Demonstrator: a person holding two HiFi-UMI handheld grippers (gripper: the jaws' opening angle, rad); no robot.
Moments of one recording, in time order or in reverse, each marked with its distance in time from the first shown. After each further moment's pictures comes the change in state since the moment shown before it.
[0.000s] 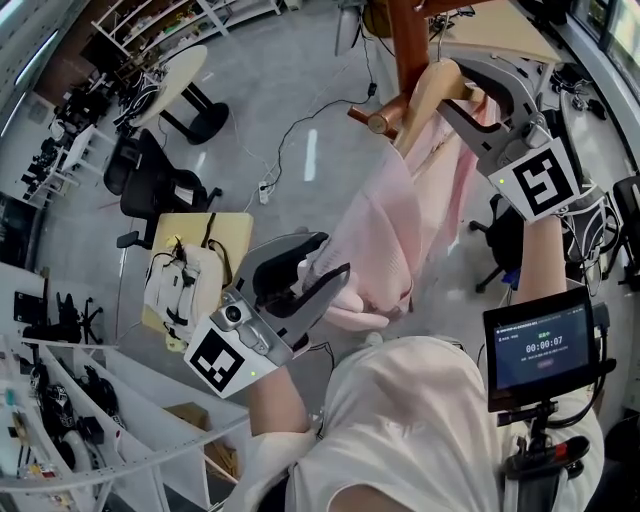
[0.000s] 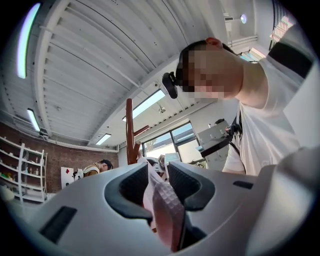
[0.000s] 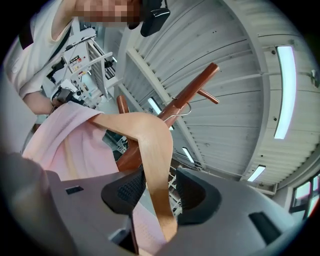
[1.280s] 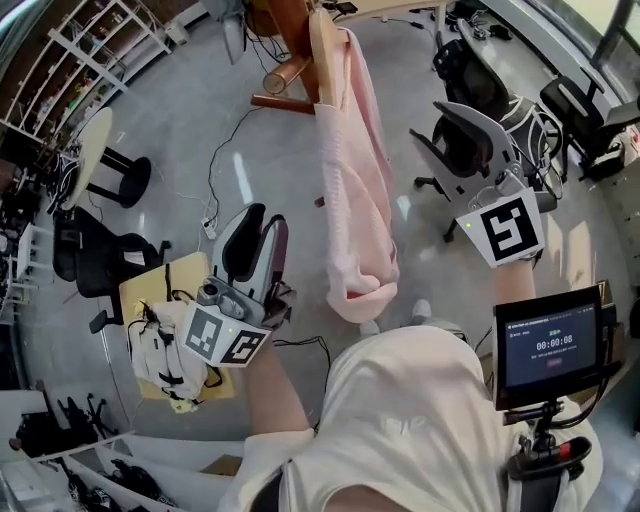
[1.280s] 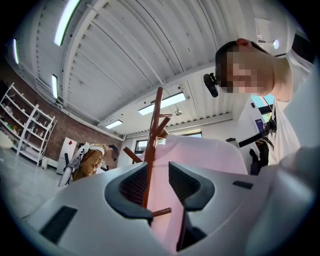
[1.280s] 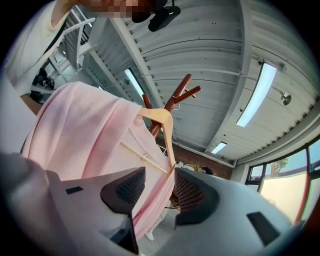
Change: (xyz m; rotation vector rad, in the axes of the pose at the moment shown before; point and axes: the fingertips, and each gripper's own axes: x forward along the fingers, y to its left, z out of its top) left arm -0.017 0.040 -0.077 -0.303 -0.034 0.028; right arm -0.133 0.079 -0.018 0.055 0.345 -0.356
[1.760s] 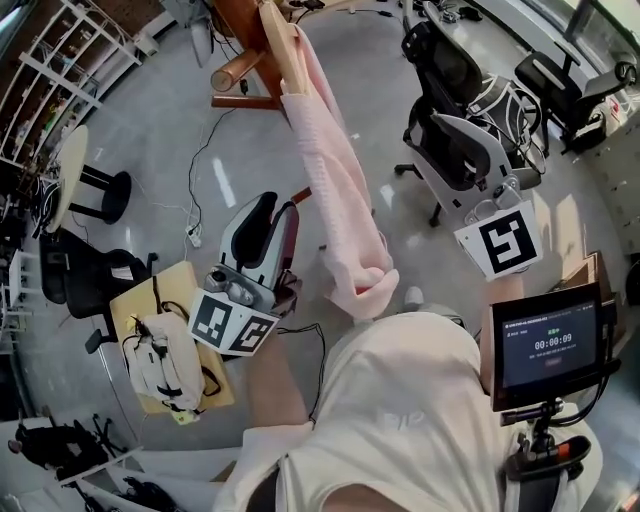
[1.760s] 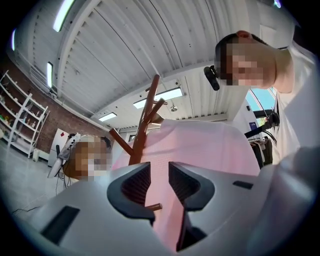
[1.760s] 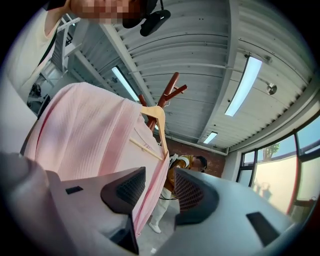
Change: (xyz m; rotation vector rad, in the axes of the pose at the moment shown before) left arm 0.042 -0.013 -0.045 -0.035 0.057 -0.088; right arm -0.038 0.003 -0.035 0.132 0.078 -0.076
